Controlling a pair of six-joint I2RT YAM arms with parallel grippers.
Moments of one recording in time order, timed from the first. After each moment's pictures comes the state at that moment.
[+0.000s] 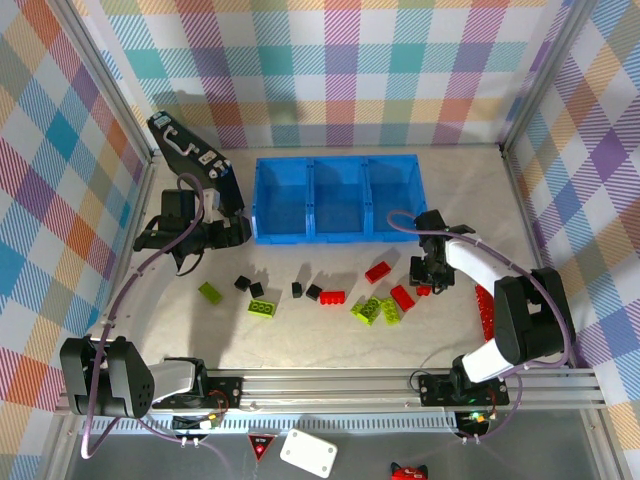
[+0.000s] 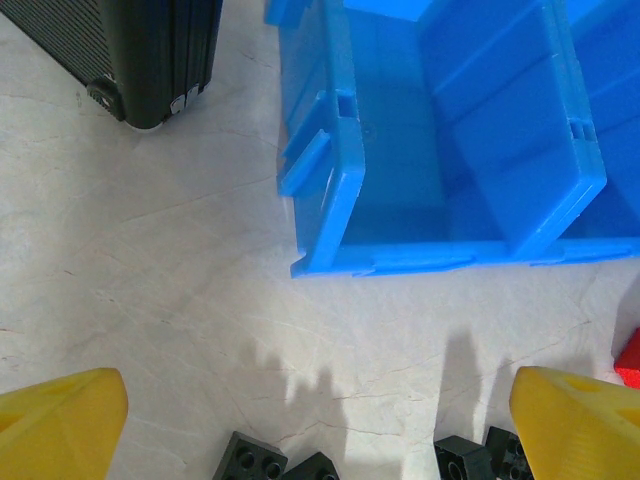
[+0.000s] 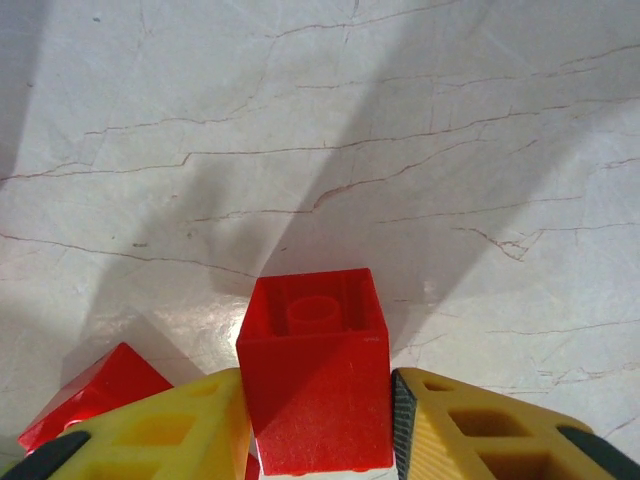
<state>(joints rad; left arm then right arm) -0.06 1.22 0.97 -0.58 0.27 -0.21 0.27 1.51 0.89 -0.83 0.05 0.36</state>
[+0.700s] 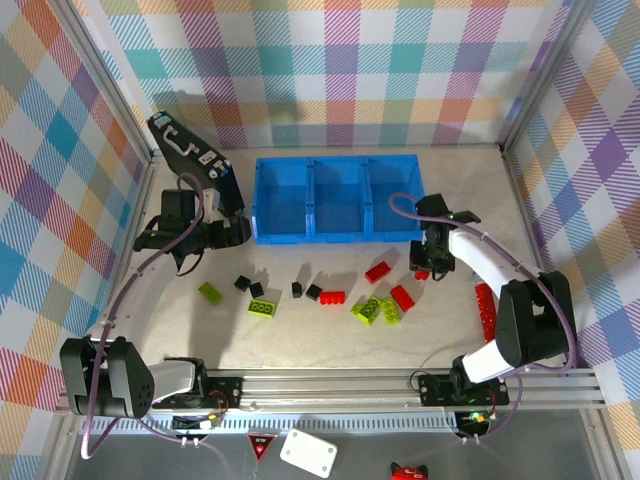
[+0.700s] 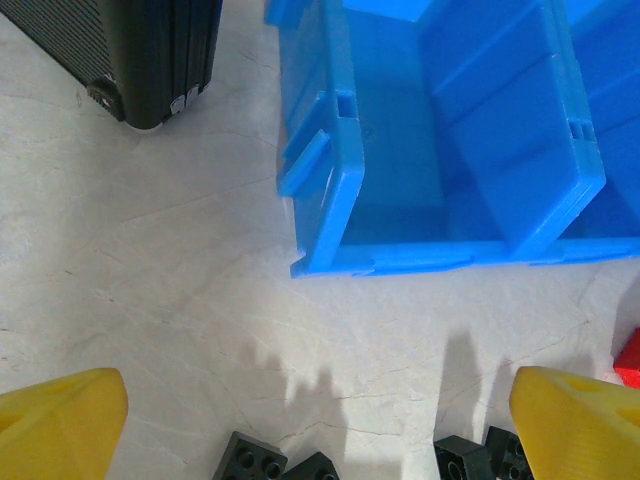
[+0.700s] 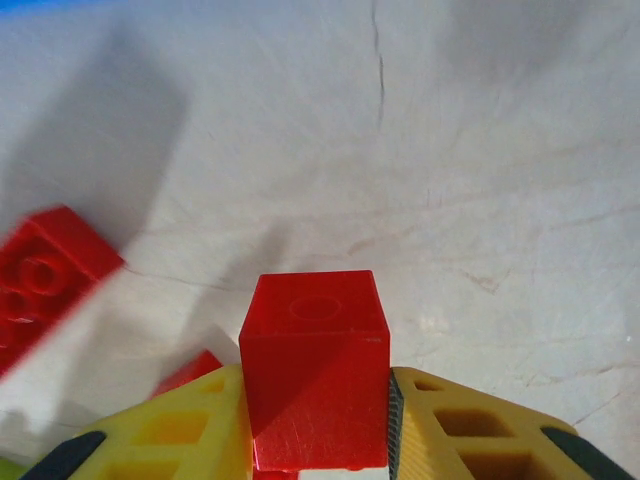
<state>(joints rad) -0.06 1.22 0.97 -0.58 0.27 -0.21 0.27 1.50 1.06 -0.91 0.04 0.37</state>
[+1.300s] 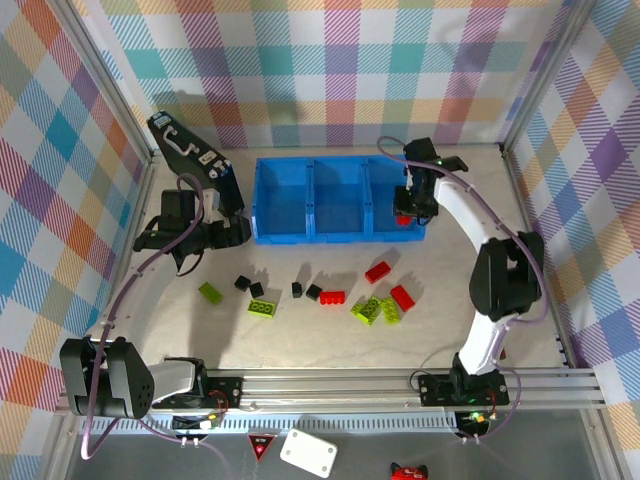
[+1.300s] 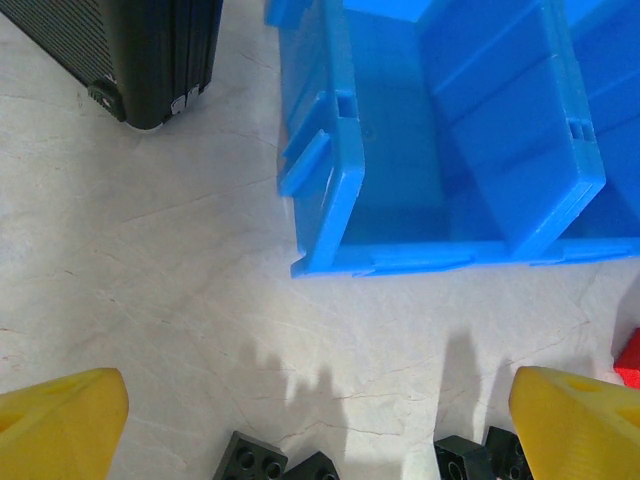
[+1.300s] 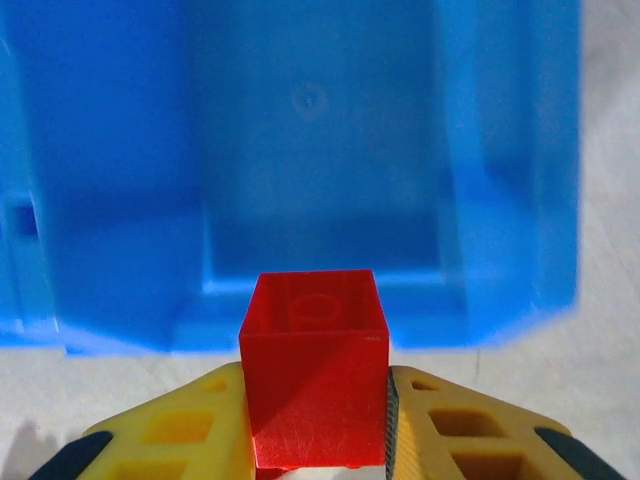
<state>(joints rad) -0.06 1.22 0.97 -0.58 0.27 -0.21 0.28 1.85 1.64 -1.00 0.00 0.30</state>
